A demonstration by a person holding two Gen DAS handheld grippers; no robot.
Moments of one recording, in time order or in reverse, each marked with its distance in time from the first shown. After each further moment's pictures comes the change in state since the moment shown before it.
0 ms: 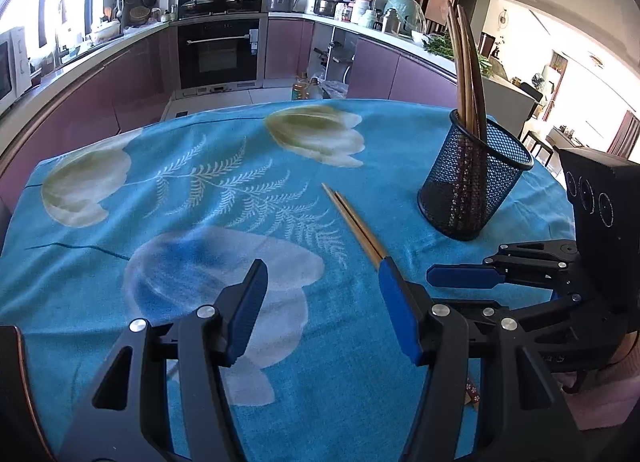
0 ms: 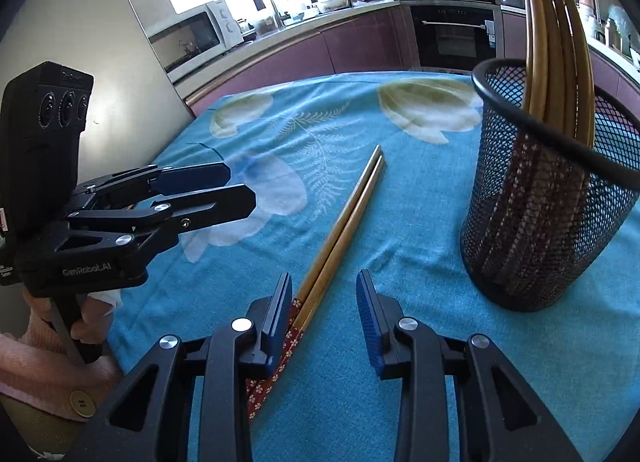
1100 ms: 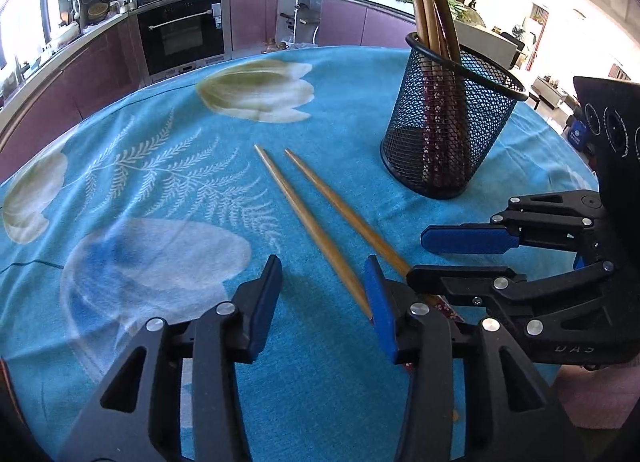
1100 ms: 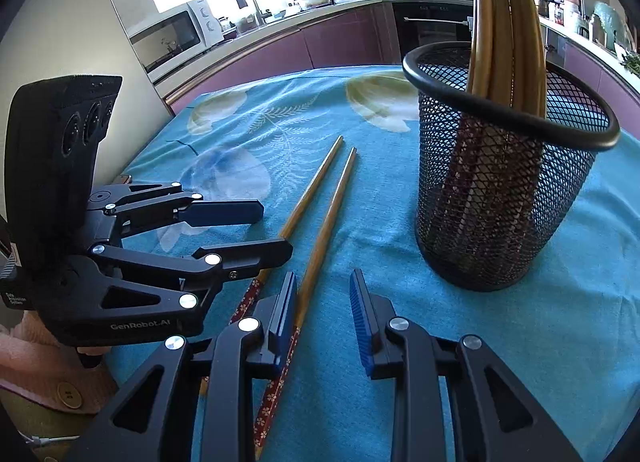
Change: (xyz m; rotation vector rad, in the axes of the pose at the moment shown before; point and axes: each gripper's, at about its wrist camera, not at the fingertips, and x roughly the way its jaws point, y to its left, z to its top) left arm 0.052 -0.045 0.001 0.119 0.145 -0.037; right arm -0.012 -0.022 -0.009 0.028 0.002 -0.047
